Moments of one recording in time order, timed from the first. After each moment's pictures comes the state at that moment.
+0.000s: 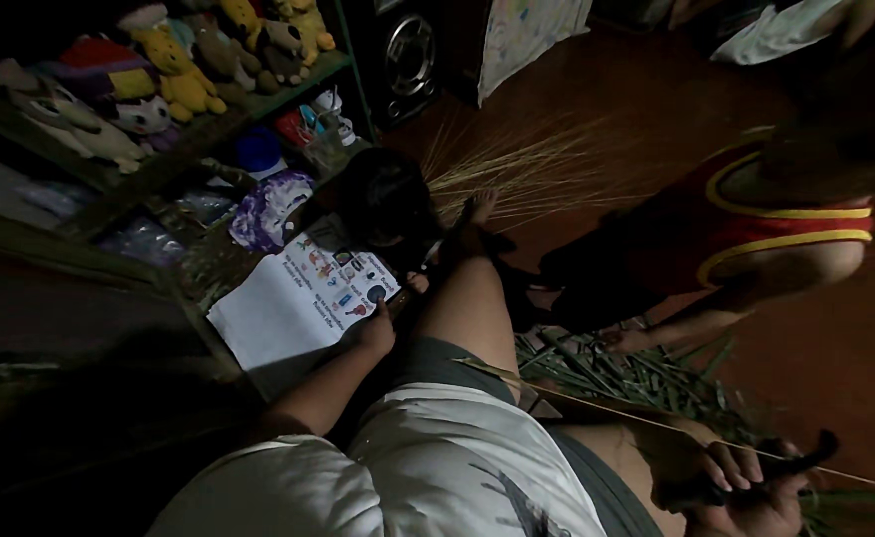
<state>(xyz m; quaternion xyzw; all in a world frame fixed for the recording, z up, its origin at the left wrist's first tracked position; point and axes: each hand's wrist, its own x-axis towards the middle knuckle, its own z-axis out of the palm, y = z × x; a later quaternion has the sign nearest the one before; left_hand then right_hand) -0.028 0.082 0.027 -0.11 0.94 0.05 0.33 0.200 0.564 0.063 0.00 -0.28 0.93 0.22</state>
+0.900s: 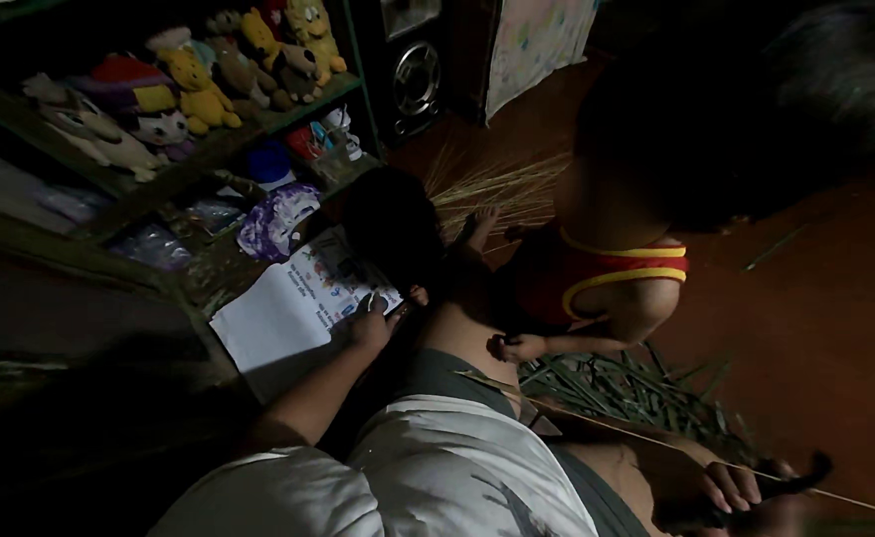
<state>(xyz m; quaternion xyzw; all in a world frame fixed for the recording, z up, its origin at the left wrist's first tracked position) -0.046 0.064 0.046 -0.12 0.96 0.14 0.22 0.199 0.564 0.071 0.01 -0.32 0.92 0.21</state>
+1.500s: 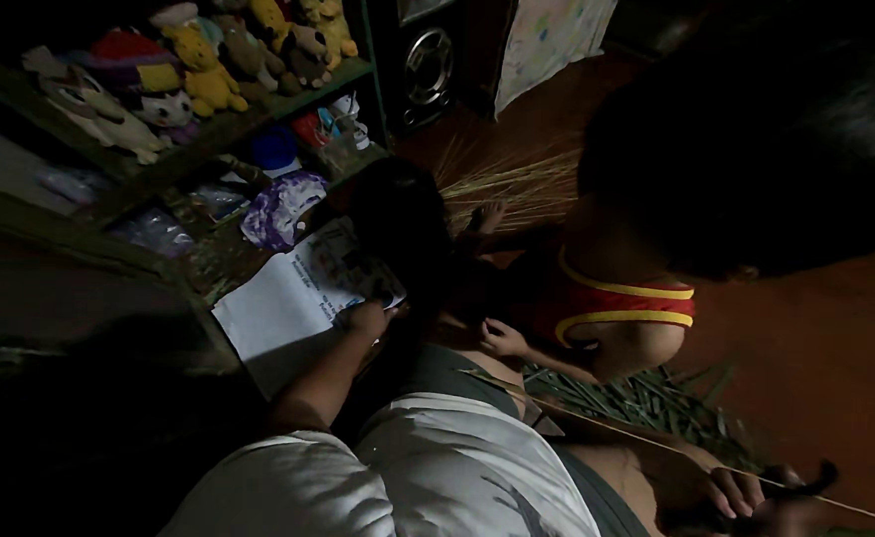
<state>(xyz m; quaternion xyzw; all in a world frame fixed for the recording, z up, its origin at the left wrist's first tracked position) -0.063 0.045 0.030 -0.11 0.95 0.07 0.29 0.195 0.562 0.073 -0.02 -0.33 0.92 0.21</state>
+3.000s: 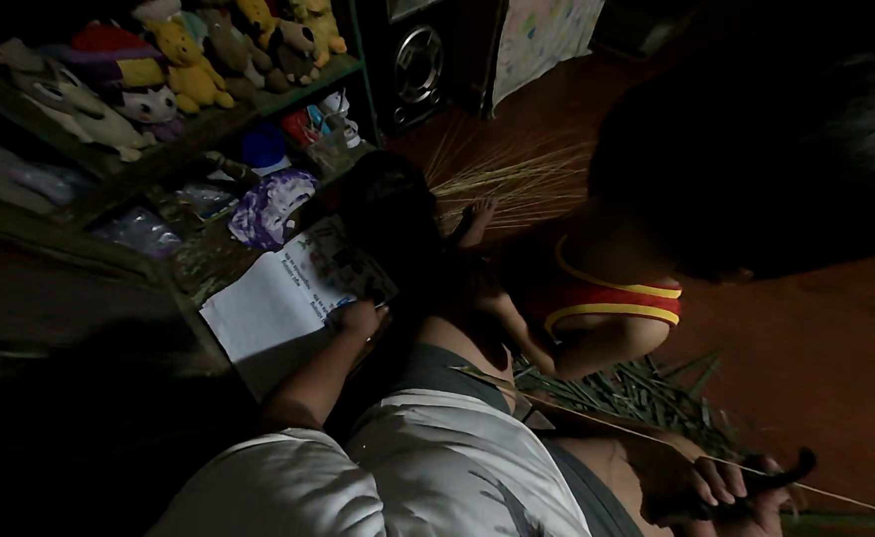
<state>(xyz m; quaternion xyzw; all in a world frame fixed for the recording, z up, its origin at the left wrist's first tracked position) -0.064 0.048 0.025 -0.11 0.95 0.09 0.28 0.200 0.566 0.067 0.01 -0.31 0.93 0.20</state>
